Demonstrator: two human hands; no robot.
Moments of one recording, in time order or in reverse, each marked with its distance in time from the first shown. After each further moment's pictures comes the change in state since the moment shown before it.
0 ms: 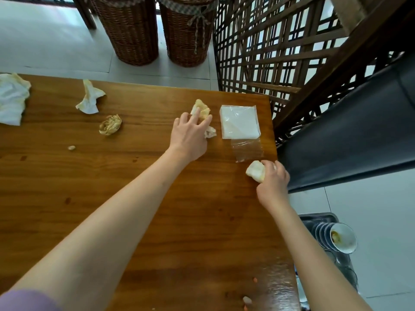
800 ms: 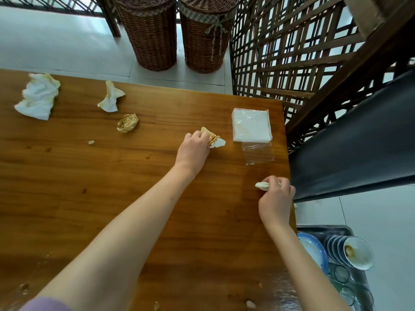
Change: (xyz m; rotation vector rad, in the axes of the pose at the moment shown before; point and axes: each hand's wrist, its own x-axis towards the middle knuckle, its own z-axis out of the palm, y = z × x) left_hand -0.032 0.000 0.017 -0.227 0.134 -0.122; right_hand -0.023 0.008 0.029 0.025 0.225 -0.121
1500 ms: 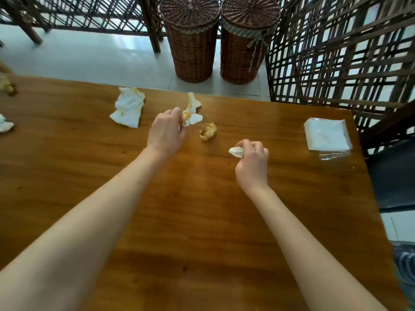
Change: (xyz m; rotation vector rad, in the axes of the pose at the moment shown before) left_hand -0.027 -0.217 -0.146 0.054 0.265 -0.109; right_hand -0.035 -0.252 0.058 0.226 -0.061 -0.282
